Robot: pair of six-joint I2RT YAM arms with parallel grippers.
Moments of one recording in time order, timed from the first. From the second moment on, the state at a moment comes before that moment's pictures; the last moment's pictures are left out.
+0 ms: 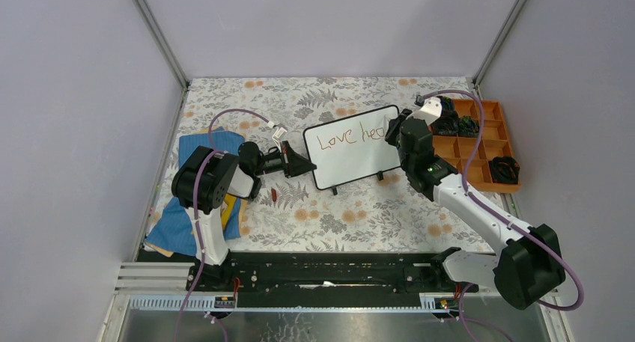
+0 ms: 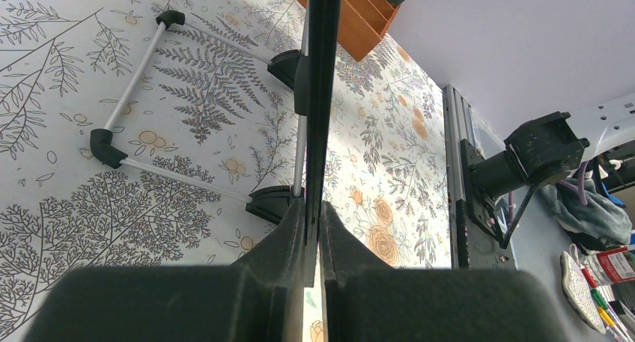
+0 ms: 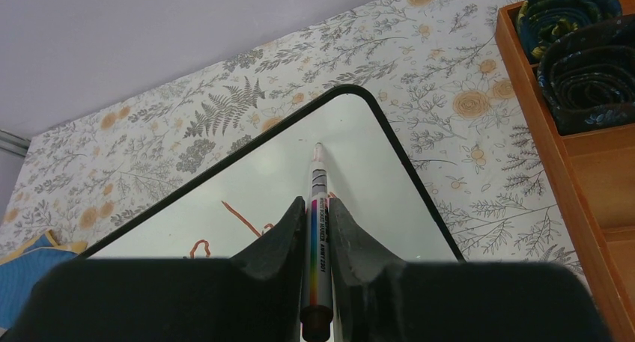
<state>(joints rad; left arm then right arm) -0.25 1.95 0.60 1.35 0.99 -0.65 0.50 1.20 0.83 0.10 0.50 0.50</state>
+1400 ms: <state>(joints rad) -0.25 1.95 0.61 1.34 0.99 -0.65 0.49 1.17 0.70 0.10 0.50 0.53</state>
